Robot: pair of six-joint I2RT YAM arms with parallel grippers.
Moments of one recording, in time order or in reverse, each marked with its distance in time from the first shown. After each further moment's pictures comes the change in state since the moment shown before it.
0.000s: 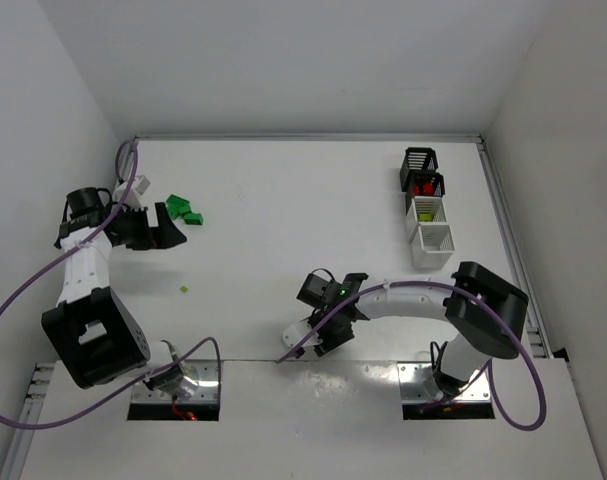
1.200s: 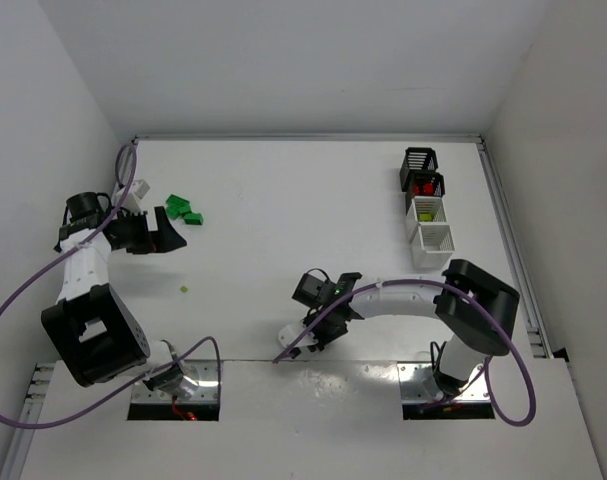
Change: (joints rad) left arm 0.022 0.011 -0.024 -0.005 0.018 0.023; right arm 0.007 0.046 0.023 0.024 -0.025 -0.013
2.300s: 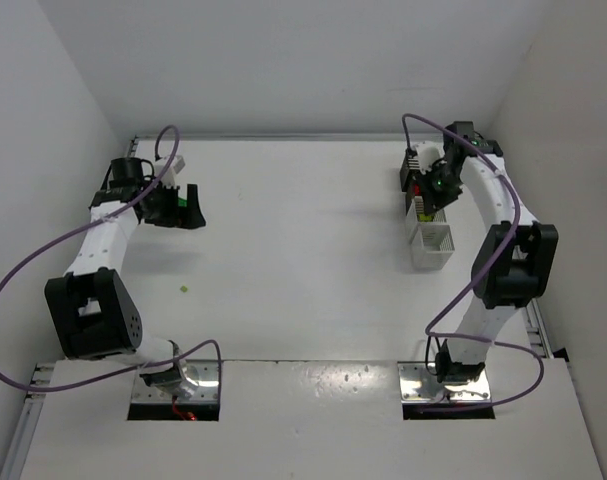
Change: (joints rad) left arm -0.304 0.115 0.177 0.073 -0.293 -0.127; right arm -1.141 0.162 0.752 -0.443 0.111 0.477
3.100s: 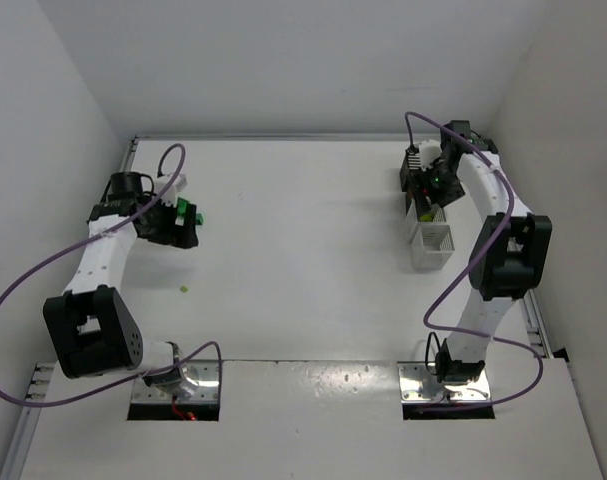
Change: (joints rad) left arm 0.011 -0.079 -0.098 -0.062 -0.100 0.085; right arm -0.011 0.059 0.013 0.024 0.052 0.109
